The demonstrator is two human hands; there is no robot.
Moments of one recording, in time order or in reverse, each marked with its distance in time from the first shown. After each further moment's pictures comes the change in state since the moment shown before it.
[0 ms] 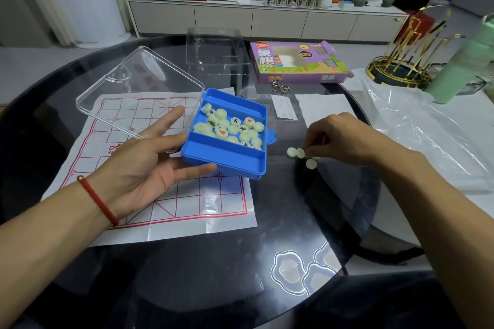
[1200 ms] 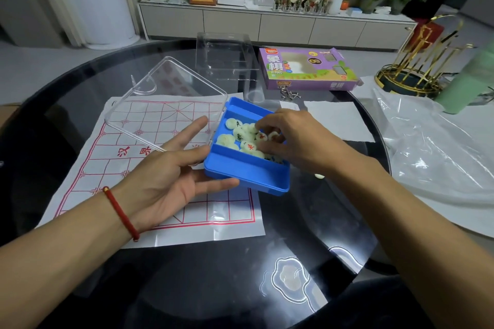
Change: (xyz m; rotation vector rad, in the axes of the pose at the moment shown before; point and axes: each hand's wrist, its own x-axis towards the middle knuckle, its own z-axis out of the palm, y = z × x) left_hand -0.004 -0.011 0.012 -0.048 -0.099 -0.049; right_hand 0.031 -0.084 0.008 0.131 0.160 -0.170
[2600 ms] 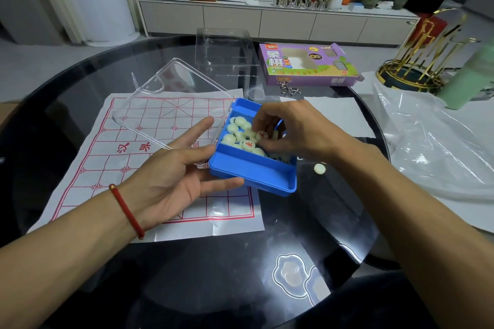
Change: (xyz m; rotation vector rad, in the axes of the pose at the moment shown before) left_hand 0.002 -0.006 0.004 -0.012 -0.003 -0.032; right_hand 0.002 0.006 -0.007 0.155 0.010 -0.136
